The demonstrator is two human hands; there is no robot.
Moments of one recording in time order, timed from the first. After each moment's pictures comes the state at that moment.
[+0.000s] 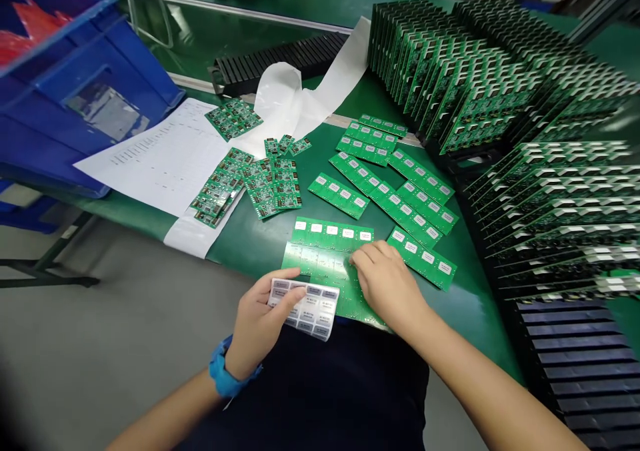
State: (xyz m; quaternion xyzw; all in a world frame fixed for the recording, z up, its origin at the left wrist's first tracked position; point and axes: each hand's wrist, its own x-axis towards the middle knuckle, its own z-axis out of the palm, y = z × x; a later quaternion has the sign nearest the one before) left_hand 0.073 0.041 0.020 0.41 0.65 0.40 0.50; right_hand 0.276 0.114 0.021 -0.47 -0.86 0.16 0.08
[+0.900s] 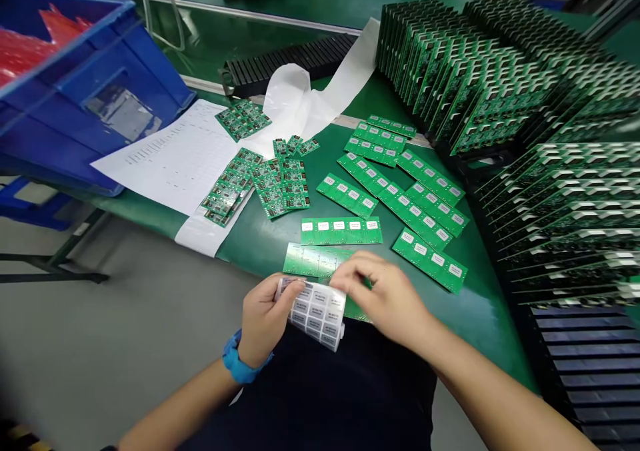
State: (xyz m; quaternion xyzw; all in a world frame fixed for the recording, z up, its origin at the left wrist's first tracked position) left_hand 0.066 0.042 0.010 0.48 0.64 0.44 0.40; right_hand 0.249 0.112 0.058 -0.49 -0.71 0.47 0.18
